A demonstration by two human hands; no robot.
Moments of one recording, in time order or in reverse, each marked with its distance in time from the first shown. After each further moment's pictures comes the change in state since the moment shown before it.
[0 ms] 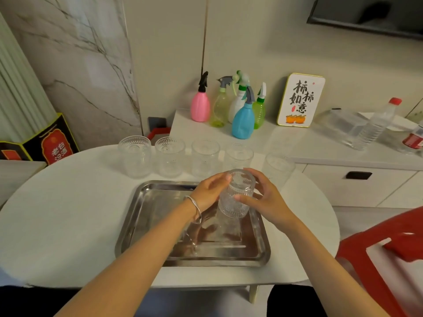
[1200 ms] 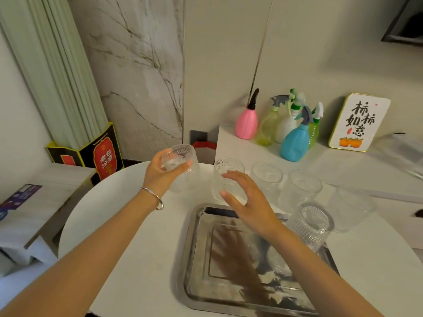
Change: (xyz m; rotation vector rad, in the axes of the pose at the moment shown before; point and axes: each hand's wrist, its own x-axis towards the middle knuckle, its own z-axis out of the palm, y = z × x) left_hand -0.018 0.017 -0.230 0.079 0.730 0.134; right_hand 0.071 -0.057 0.154 -0.342 -0.105 -0.242
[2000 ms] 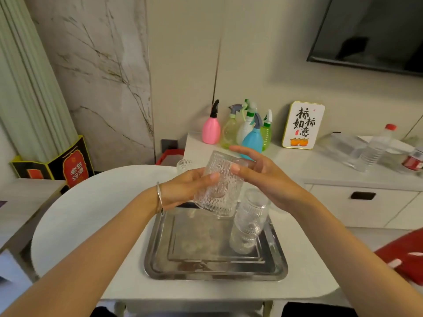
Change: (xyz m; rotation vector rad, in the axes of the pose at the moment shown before) left_hand -0.111 0.096 0.067 -0.151 -1.053 -0.069; right_hand -0.052 -0.048 -0.137 0.449 -0.106 0.117
